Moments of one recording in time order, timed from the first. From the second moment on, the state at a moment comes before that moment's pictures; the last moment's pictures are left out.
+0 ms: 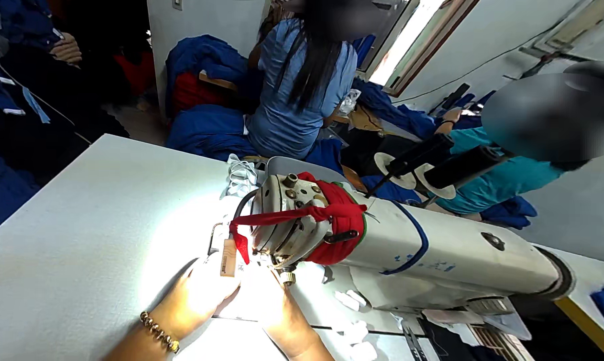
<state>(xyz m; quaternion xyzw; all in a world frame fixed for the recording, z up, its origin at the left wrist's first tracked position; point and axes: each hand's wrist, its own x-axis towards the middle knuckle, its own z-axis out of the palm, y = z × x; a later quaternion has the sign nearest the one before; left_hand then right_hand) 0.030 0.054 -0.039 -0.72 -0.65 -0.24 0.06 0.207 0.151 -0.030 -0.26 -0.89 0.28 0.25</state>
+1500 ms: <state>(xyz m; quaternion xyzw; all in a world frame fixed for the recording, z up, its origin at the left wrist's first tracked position) 0.033 0.058 -0.036 -0.68 -0.69 -0.24 0.00 0.209 0.163 -0.043 -0.25 -0.88 0.33 0.24</state>
